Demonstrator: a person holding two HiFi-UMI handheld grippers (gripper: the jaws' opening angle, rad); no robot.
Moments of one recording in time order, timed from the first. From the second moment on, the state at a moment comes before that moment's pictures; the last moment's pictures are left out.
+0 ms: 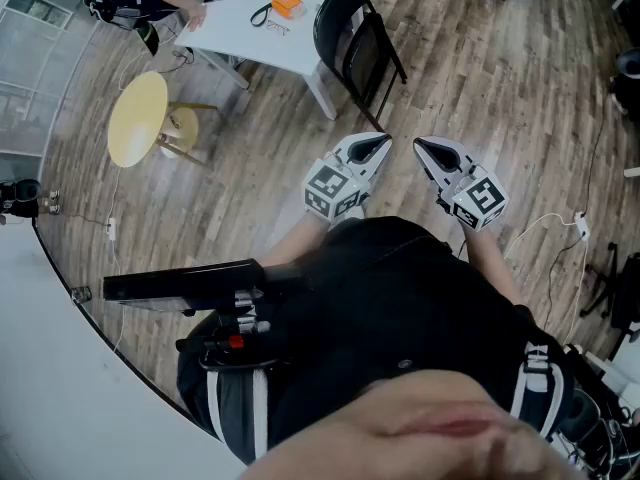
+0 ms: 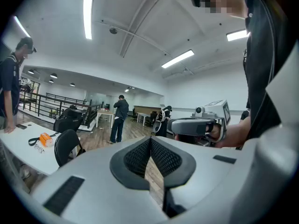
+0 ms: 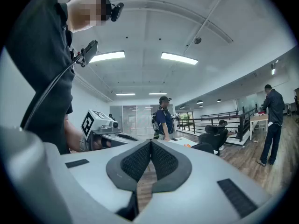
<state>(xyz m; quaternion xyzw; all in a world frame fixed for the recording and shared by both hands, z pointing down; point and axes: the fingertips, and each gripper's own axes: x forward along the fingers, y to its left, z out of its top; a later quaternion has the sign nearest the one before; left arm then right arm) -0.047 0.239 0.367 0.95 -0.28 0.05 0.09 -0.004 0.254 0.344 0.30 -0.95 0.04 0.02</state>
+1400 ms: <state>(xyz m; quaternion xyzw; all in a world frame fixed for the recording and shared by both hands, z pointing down) -0.074 0.236 0.375 0.96 -0.26 0.03 0.07 -0.039 0.242 0.343 0.27 -0.96 0.05 -0.03</state>
